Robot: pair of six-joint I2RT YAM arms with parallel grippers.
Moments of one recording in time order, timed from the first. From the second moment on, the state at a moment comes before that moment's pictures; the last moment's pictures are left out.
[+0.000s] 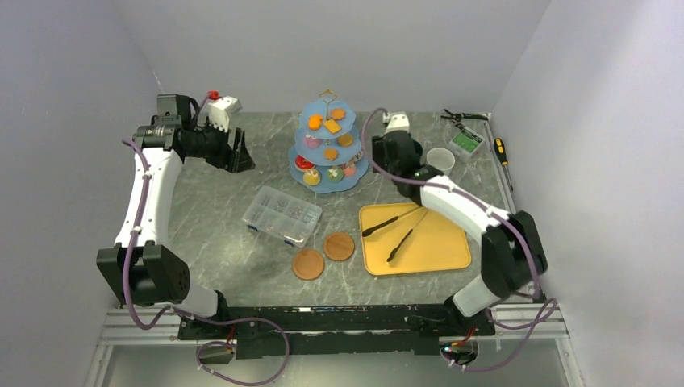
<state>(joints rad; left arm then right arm) 0.08 1.47 1.55 -0.99 0.66 0.36 0.58 1.49 1.06 -0.05 0.38 0.17</state>
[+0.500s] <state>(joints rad) 0.01 1.47 1.55 -0.99 0.62 0.36 0.29 1.90 1.48 -0.17 0.27 0.13</state>
